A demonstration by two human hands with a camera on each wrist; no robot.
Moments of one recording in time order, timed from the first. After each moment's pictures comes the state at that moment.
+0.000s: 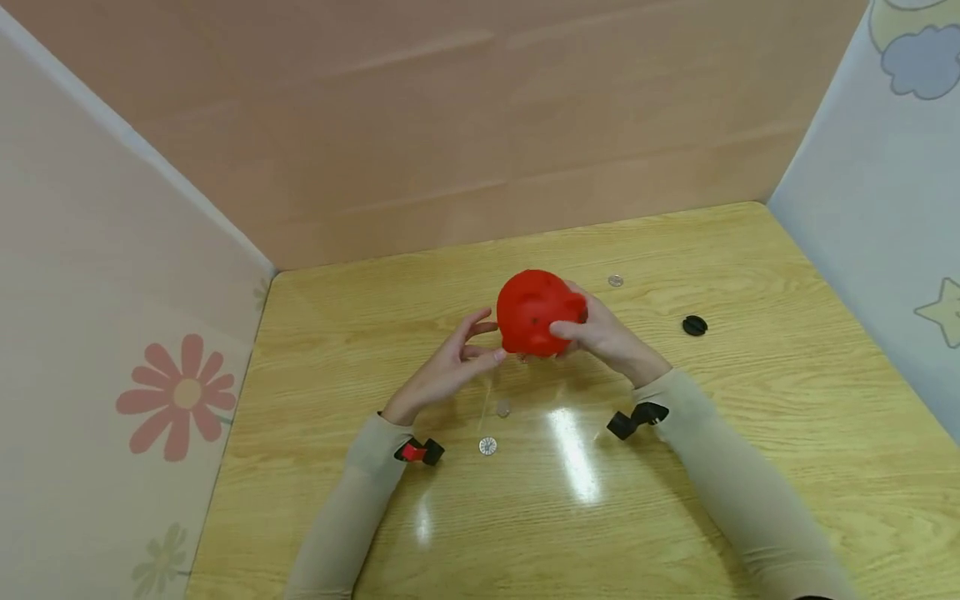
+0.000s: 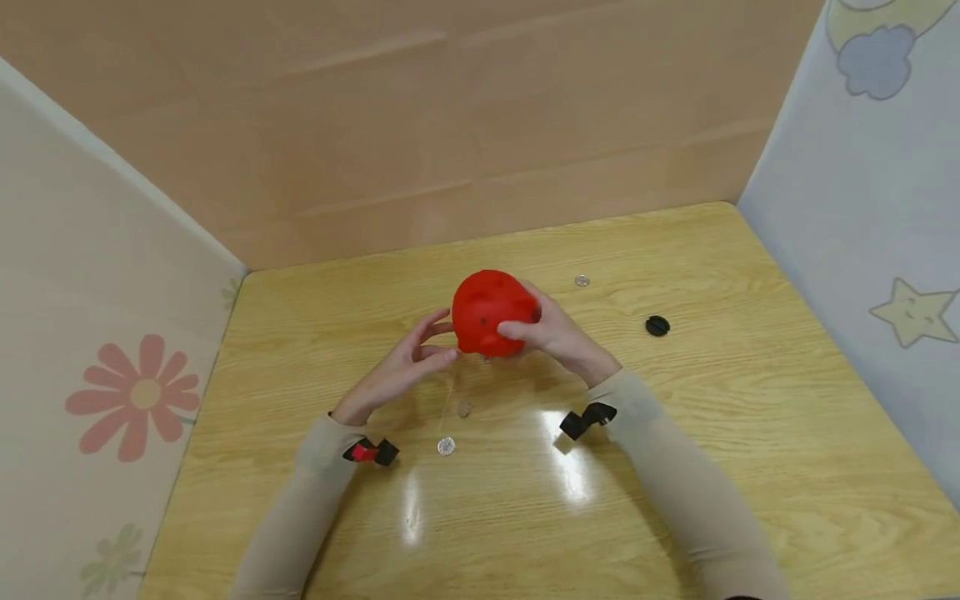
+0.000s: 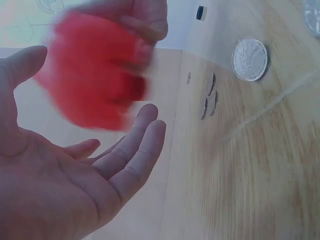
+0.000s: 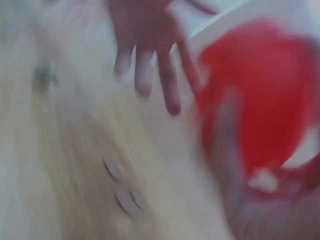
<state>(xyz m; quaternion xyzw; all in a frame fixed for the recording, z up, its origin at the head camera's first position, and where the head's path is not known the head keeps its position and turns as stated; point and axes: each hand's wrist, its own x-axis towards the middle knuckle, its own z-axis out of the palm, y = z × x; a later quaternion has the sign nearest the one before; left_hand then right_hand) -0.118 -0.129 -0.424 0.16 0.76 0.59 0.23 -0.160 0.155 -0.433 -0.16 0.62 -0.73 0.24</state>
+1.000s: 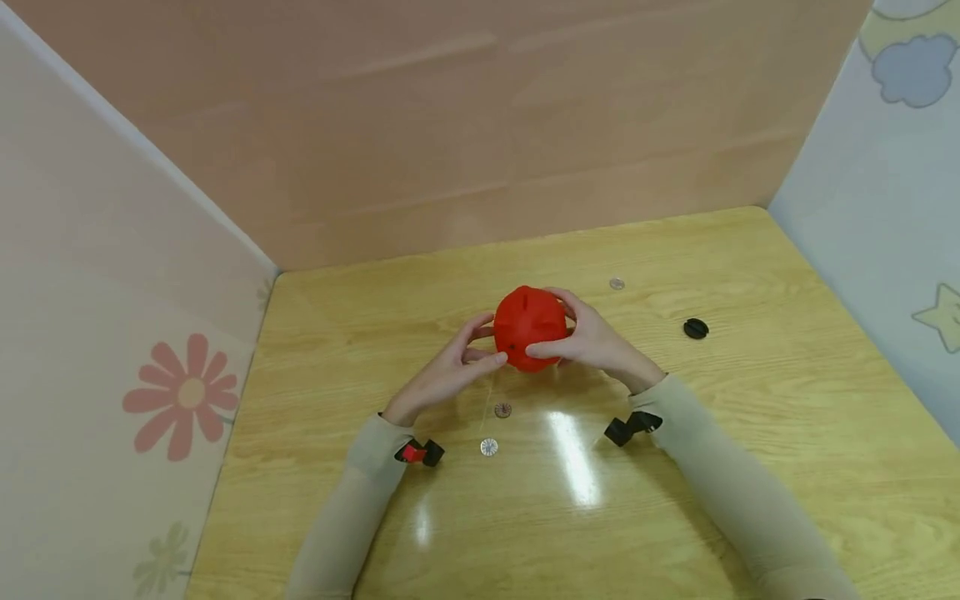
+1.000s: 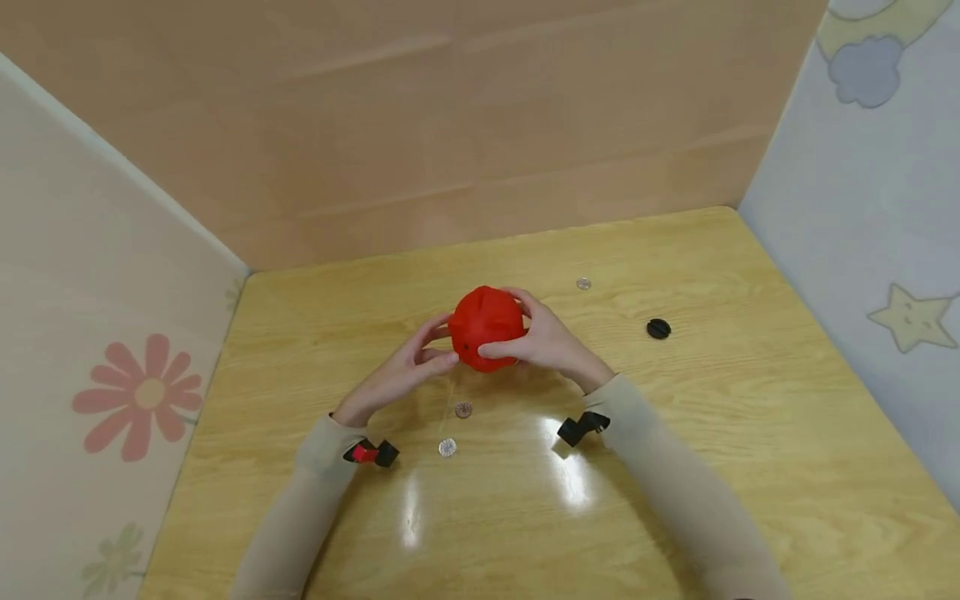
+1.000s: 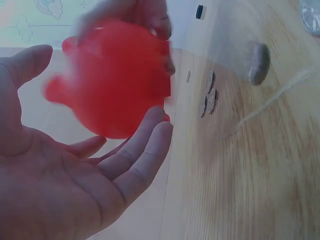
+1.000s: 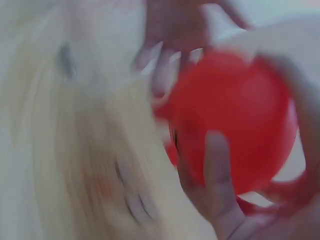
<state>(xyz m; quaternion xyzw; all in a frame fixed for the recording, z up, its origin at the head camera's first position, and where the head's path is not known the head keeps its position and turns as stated) -0.121 -0.126 -0.427 0.15 0.76 0.59 0.24 -0.159 0.143 -0.431 -0.09 0.76 -0.61 0.23</state>
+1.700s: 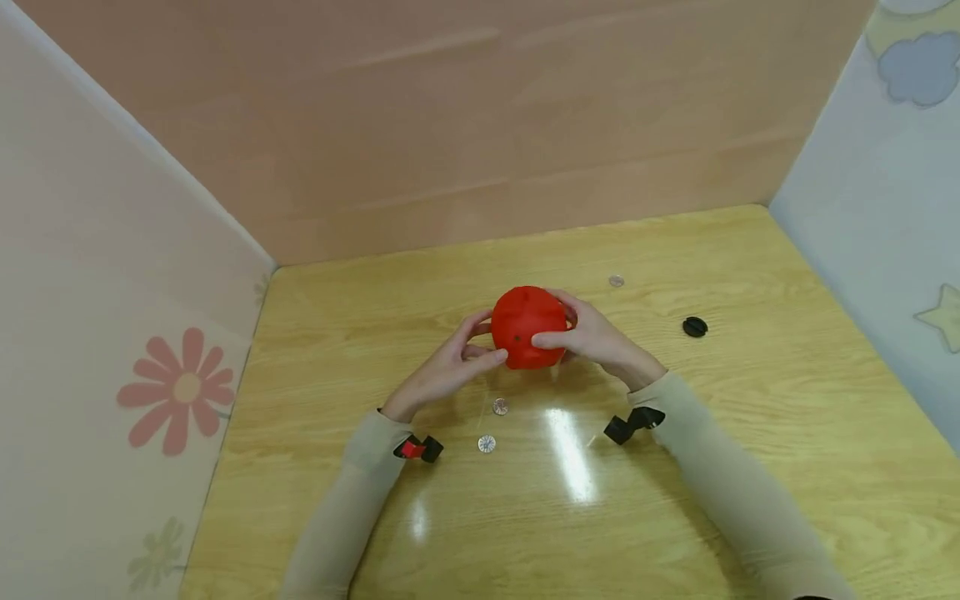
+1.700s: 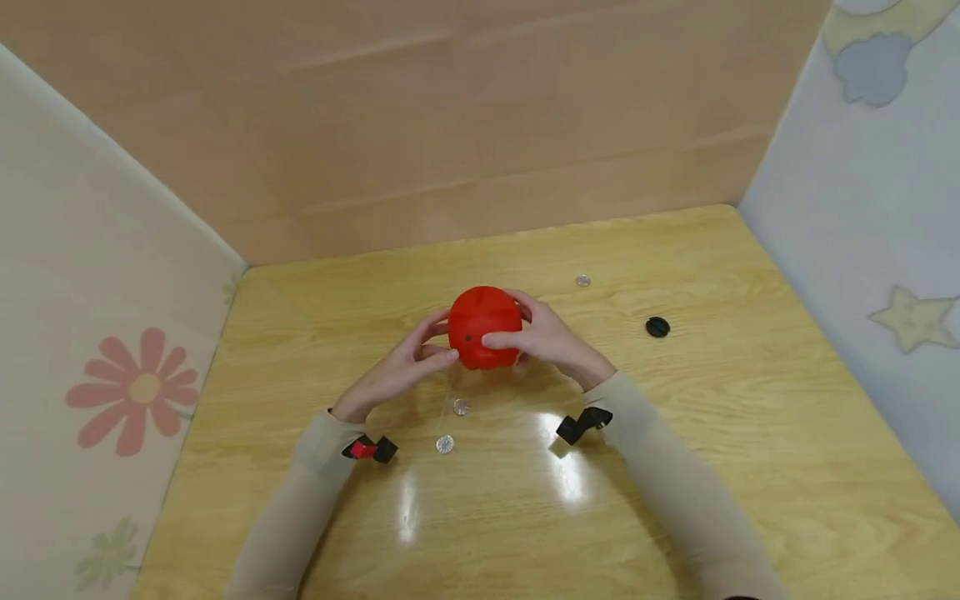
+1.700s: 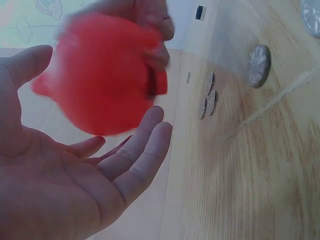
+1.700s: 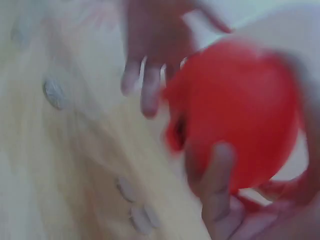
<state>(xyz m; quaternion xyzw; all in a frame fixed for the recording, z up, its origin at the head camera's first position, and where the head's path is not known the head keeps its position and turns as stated) -0.120 -0.127 -0.425 0.15 0.76 0.59 0.24 -0.159 0.142 -0.426 -0.10 0.78 -0.58 0.20</state>
